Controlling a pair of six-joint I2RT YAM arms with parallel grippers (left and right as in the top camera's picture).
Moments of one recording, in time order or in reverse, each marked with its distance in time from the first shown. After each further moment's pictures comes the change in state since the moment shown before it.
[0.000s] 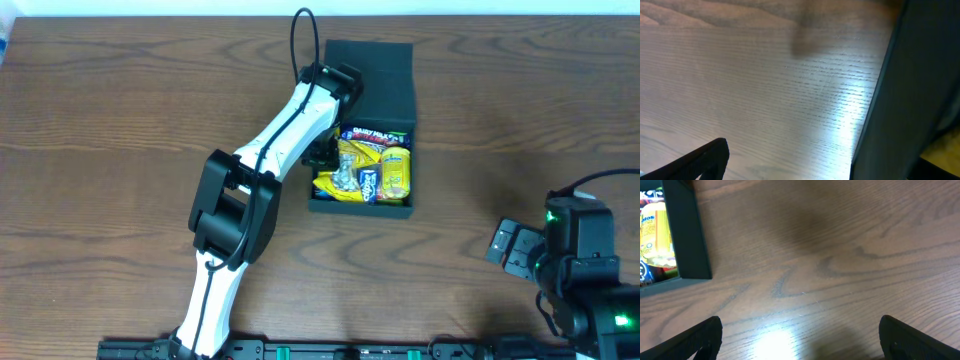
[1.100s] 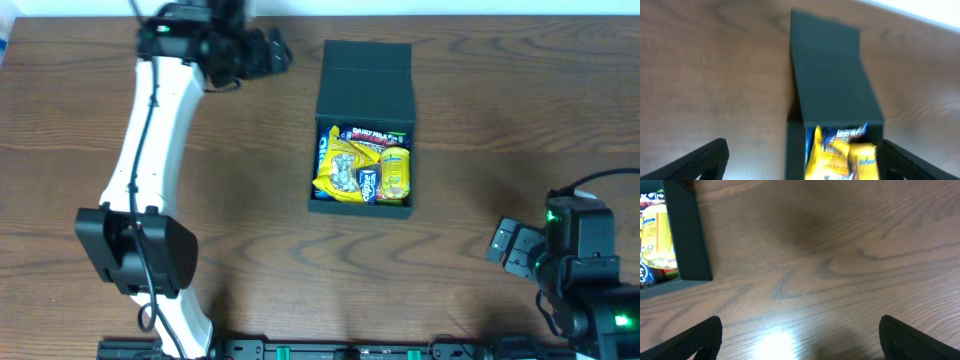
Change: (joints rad) left arm 0.426 -0.315 0.067 0.420 0.671 0.229; right arm 0.000 0.000 0.000 0.007 0.002 0.000
